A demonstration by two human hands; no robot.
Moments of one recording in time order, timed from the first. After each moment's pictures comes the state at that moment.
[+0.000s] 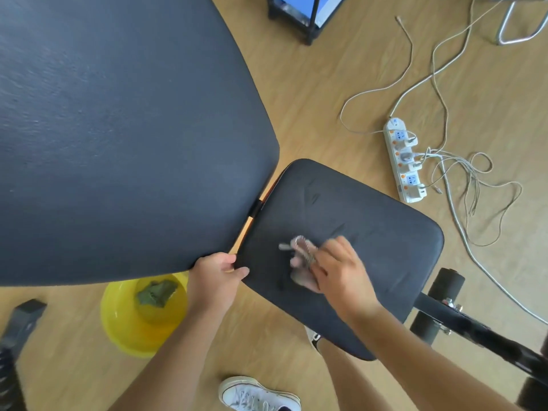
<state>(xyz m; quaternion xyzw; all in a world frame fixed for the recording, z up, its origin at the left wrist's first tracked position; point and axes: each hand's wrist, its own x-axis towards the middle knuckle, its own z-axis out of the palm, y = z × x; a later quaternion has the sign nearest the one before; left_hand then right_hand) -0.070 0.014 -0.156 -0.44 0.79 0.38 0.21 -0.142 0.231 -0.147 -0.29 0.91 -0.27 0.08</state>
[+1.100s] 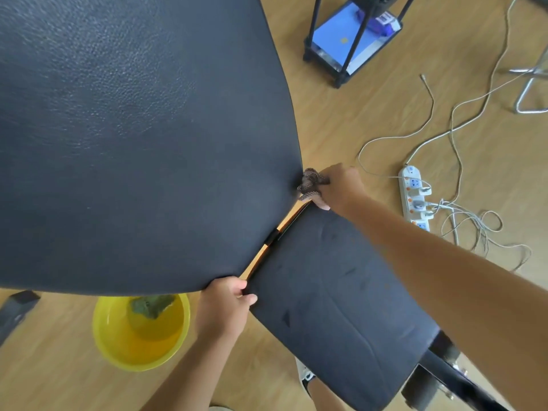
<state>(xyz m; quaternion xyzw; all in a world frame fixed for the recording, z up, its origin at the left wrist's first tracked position) -0.072 0.016 -0.152 -0.46 0.79 0.36 0.20 -0.345 0.139 -0.147 -0.16 0.92 -0.19 0.29</state>
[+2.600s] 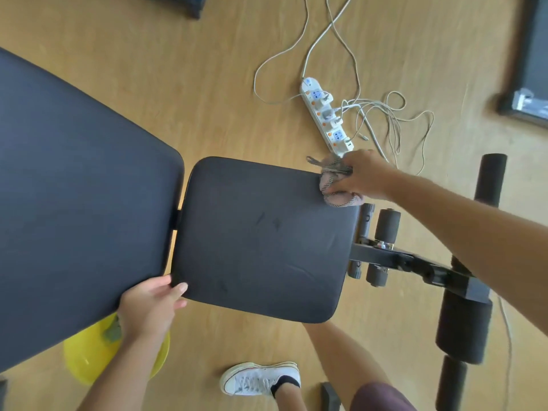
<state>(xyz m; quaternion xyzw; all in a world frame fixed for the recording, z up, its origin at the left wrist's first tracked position) -0.079 0.019 -0.152 -0.50 0.71 0.44 0.25 -0.291 0.391 -0.122 0.07 0.91 -0.14 0.39</state>
